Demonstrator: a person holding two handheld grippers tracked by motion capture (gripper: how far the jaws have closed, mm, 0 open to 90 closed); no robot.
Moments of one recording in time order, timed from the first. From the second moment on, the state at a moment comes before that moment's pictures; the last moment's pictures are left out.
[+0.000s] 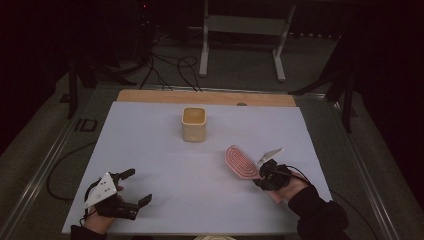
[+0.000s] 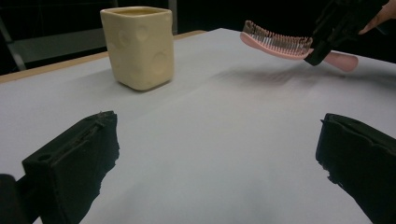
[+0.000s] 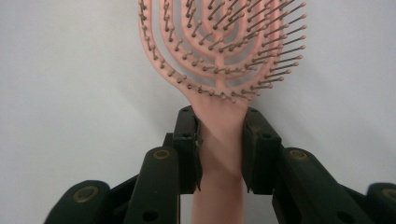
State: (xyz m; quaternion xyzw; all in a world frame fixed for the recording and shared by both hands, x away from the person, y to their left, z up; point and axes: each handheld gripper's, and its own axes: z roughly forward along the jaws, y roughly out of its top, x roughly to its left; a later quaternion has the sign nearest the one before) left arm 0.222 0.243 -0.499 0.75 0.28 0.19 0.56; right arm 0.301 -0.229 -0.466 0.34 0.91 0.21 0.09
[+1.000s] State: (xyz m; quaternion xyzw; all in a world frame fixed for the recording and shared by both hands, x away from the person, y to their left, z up) left arm 0.223 0.243 -0.500 0.75 0.29 0.19 0.56; right arm 0.293 -0.217 -0.447 0.28 0.85 0.43 0.12
